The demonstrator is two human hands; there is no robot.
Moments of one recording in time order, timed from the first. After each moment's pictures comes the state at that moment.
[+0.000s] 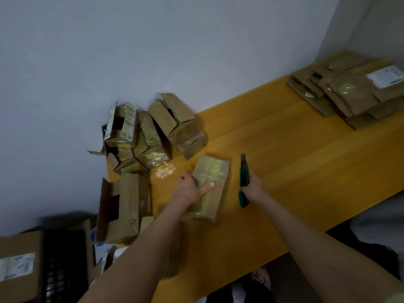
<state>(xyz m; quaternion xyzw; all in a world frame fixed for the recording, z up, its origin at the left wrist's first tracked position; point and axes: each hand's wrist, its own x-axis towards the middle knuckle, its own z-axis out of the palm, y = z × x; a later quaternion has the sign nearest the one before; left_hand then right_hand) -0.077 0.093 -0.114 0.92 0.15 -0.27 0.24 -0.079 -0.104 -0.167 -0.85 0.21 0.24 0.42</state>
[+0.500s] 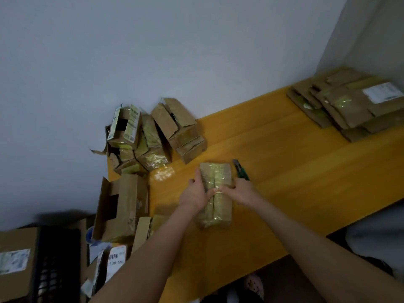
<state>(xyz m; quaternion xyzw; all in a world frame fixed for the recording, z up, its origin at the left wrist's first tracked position) -0.091 0.066 -0.112 0.94 0.09 -0.23 0.24 -0.081 -0.090 -0.127 -0.88 0.08 0.27 0.38</state>
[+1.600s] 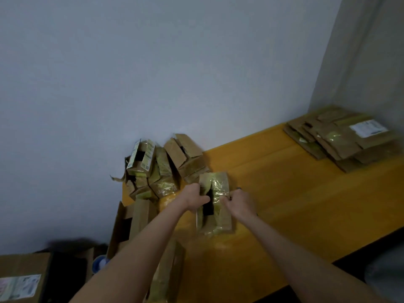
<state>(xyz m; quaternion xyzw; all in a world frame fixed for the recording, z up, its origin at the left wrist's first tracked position) -0.067 0.084 -0.020 0.93 0.05 -0.26 0.26 -0.080 -0.073 -0.075 -0.94 0.09 0.13 0.31</state>
